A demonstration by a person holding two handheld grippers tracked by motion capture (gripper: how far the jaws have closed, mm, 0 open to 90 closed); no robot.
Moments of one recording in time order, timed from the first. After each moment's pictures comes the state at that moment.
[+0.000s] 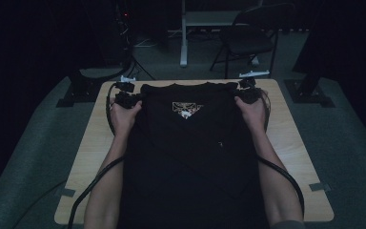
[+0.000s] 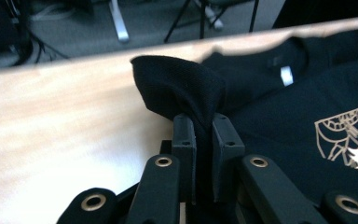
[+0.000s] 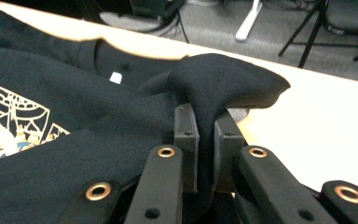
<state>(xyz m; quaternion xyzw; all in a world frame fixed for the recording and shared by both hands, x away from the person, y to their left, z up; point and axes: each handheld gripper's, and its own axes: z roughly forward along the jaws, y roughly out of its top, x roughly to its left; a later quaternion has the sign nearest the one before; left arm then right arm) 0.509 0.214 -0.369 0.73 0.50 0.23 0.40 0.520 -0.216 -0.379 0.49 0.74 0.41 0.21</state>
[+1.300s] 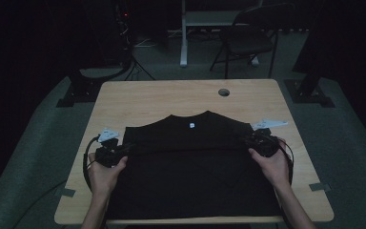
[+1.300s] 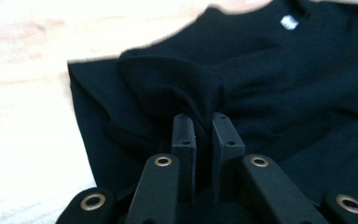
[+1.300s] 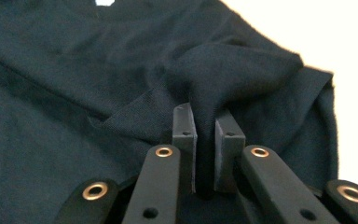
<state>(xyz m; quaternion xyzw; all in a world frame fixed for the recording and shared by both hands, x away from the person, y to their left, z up) 0.326 0.240 -0.421 0.75 0.50 0.18 0.39 0.355 -0.236 -0.422 0.45 0.79 0.38 0.16</state>
